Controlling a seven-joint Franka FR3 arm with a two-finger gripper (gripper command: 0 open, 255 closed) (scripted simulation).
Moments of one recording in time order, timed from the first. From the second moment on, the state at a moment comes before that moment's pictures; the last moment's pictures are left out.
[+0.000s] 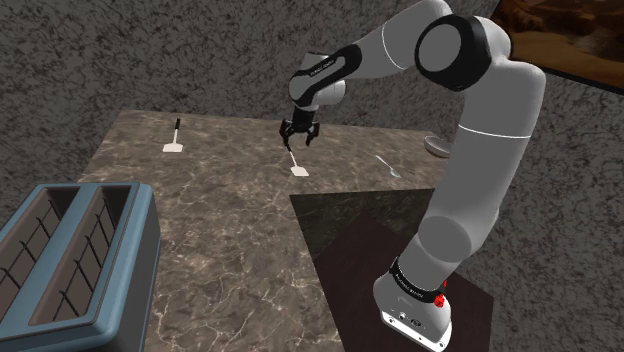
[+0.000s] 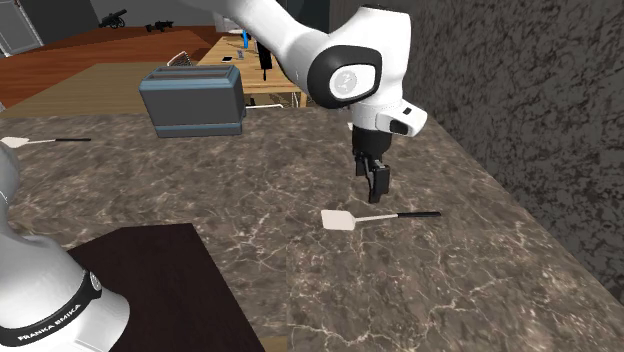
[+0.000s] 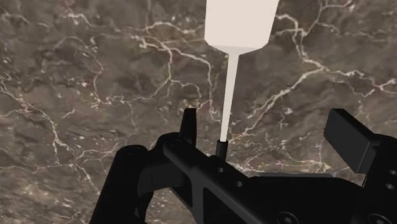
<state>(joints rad) -0.15 0.26 -0.13 -2.04 0.02 2.35 0.22</state>
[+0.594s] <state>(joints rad) -0.19 0.45 -0.14 -1.91 0.06 2.42 0.24</state>
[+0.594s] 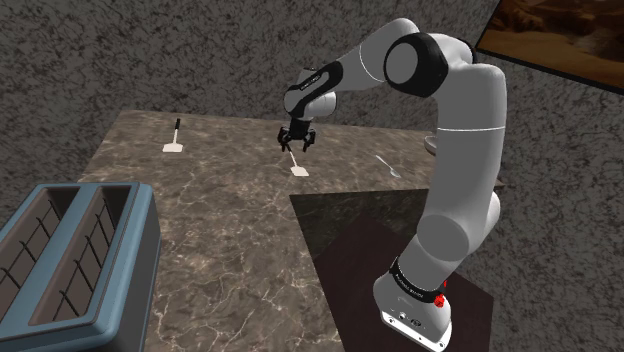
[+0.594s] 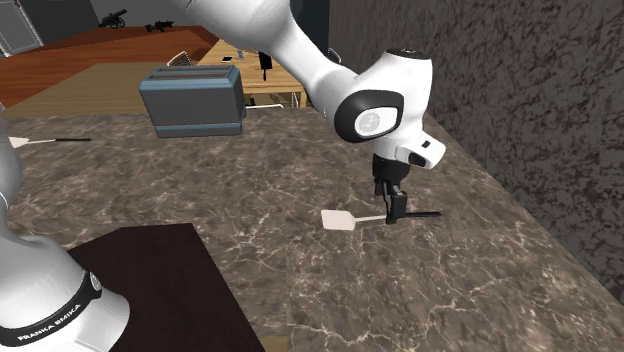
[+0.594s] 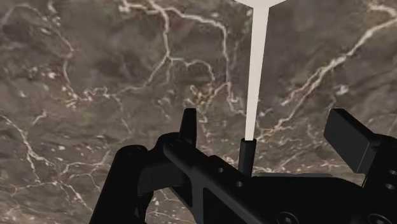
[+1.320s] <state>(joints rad) -0.19 0.49 -0.14 -1.91 0.07 2.45 0.23</state>
